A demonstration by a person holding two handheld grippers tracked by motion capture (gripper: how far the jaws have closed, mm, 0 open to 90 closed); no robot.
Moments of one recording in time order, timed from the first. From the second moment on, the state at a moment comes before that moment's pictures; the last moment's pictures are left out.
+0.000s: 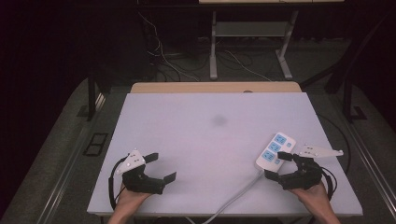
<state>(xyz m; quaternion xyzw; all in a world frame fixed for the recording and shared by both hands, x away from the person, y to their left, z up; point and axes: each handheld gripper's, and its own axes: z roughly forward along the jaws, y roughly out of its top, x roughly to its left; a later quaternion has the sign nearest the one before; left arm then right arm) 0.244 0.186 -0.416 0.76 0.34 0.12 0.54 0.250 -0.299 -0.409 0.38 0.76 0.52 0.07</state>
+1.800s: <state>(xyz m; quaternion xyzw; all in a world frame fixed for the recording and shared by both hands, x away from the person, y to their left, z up) 0.247 0.184 -0.420 0.76 0.35 0.11 0.54 0.268 -0.306 -0.382 0.37 0.81 0.44 0.06</state>
